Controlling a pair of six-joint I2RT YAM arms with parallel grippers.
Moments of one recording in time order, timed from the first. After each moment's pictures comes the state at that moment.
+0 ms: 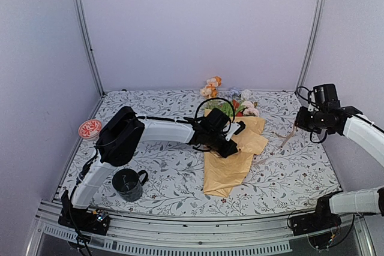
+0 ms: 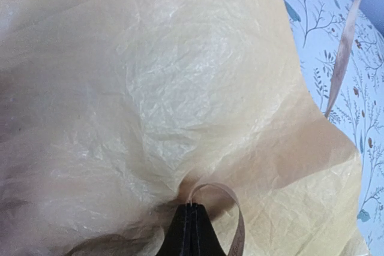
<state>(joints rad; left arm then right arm) -0.95 2.49 1.90 -0.21 0.25 -0.10 0.17 1.12 0.86 -0.52 0.06 0.46</state>
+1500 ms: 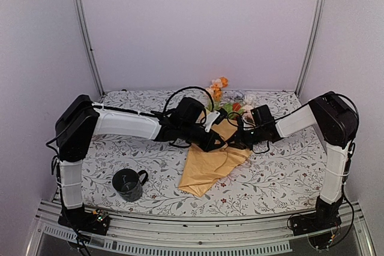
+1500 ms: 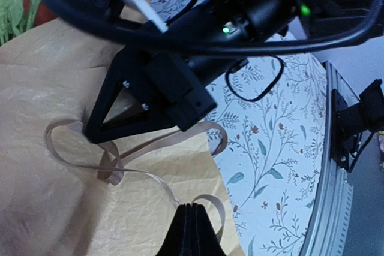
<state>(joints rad) -0.92 2.05 1.40 -0.01 0.36 -0.25 0.46 2.00 1.00 0.20 -0.60 0.69</state>
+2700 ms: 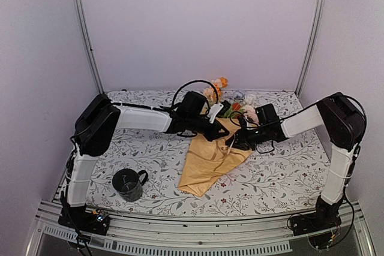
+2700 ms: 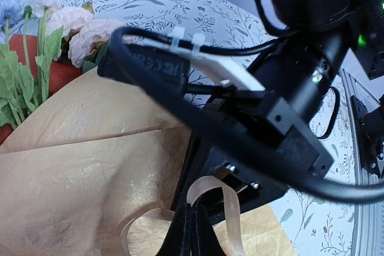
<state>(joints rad) -0.83 2.25 1.63 0.05 0.45 -0.08 0.44 1.93 0.94 0.19 -0.72 0.68</state>
